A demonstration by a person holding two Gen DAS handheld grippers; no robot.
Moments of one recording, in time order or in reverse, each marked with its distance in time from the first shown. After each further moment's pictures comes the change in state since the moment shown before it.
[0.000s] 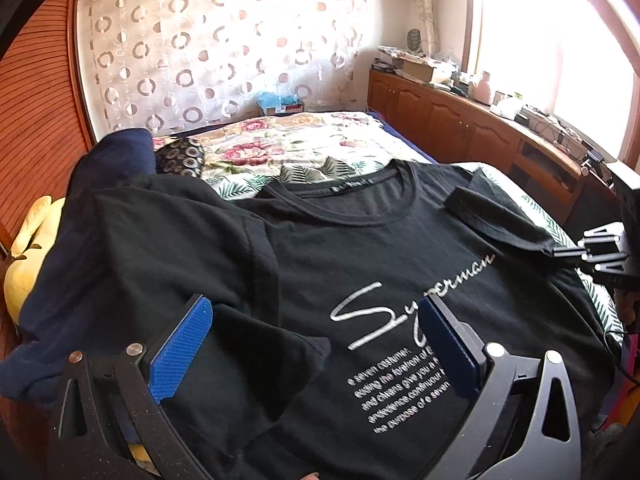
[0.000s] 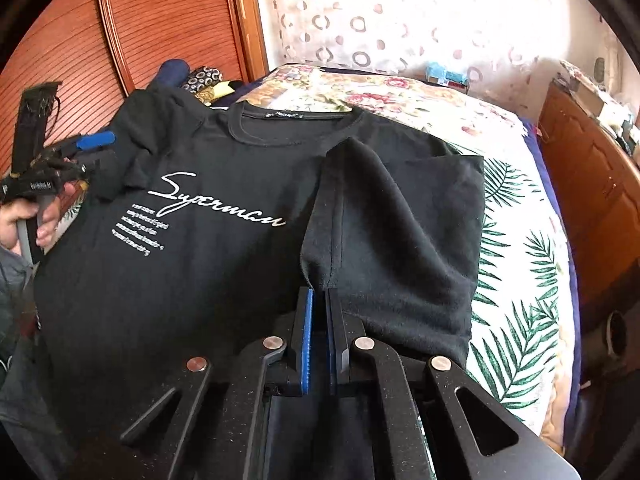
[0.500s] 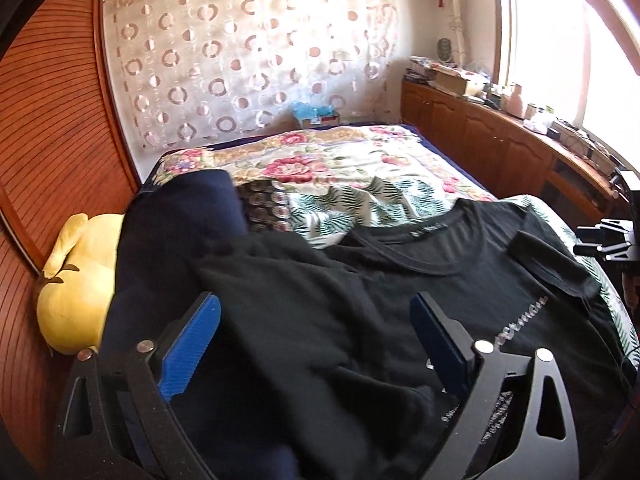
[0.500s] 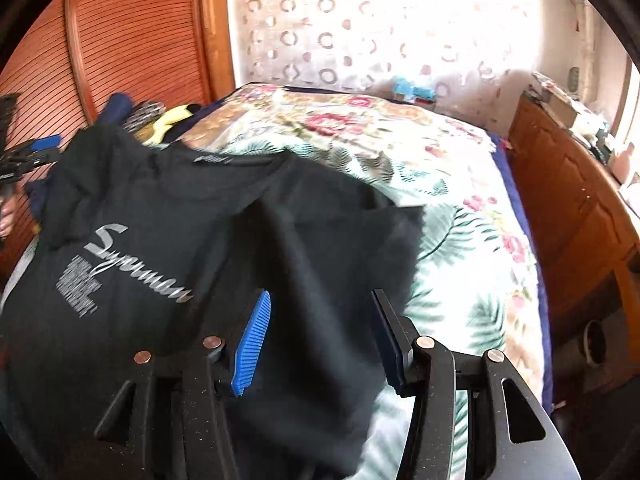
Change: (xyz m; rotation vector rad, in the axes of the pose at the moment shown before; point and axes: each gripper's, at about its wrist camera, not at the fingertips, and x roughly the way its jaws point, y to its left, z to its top) left arm 0.000 0.074 0.050 -0.018 -0.017 0.108; right arm 0.012 -0.052 0.045 0.025 -0.064 -0.127
